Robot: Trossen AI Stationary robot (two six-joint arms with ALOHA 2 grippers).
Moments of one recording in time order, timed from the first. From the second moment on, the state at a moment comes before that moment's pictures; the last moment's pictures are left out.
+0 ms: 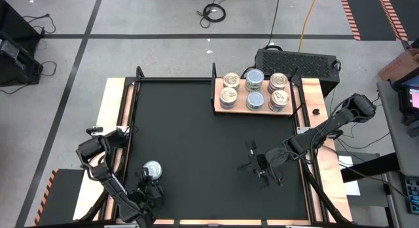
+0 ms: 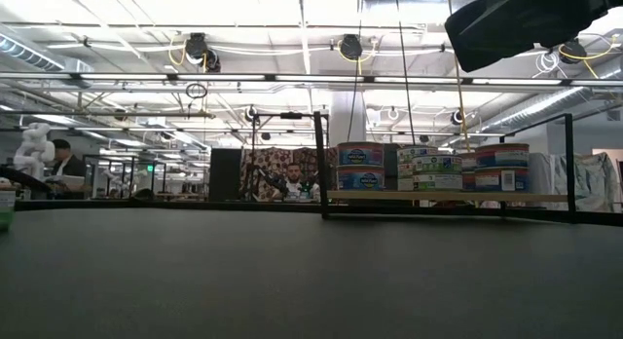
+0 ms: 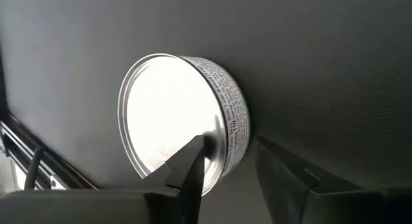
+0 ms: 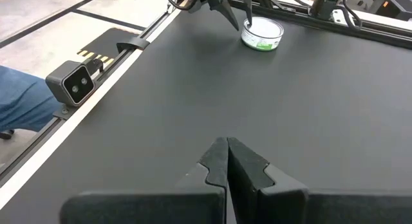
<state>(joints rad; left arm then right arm) -1.02 2.01 1.28 -1.30 -0.32 -1.22 0.49 1.26 0.61 0.18 0.21 0.04</state>
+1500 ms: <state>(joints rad) -0.33 2.01 1.72 -0.94 -0.58 -0.07 0.49 0.91 0.61 -0.46 0.73 0.43</state>
